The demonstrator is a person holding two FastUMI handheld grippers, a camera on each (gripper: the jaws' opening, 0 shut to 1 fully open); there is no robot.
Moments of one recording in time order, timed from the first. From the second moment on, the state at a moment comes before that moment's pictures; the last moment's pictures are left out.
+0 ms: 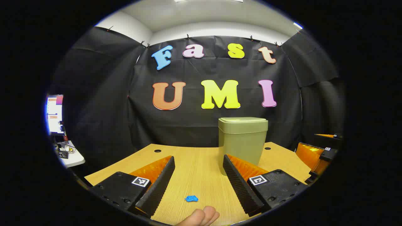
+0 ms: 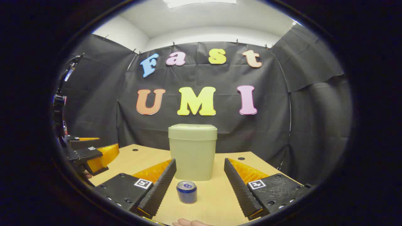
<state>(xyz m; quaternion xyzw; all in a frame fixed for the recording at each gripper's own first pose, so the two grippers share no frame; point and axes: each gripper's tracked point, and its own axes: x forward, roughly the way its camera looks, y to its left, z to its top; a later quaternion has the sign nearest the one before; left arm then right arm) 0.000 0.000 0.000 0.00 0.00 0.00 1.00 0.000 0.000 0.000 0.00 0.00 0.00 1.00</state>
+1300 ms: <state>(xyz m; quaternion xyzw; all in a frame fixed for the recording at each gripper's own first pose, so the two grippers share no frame) 0.014 -0.009 -0.028 -0.02 0.03 -0.01 1.00 0.007 -0.024 -0.031 0.01 0.03 -0.01 1.00</state>
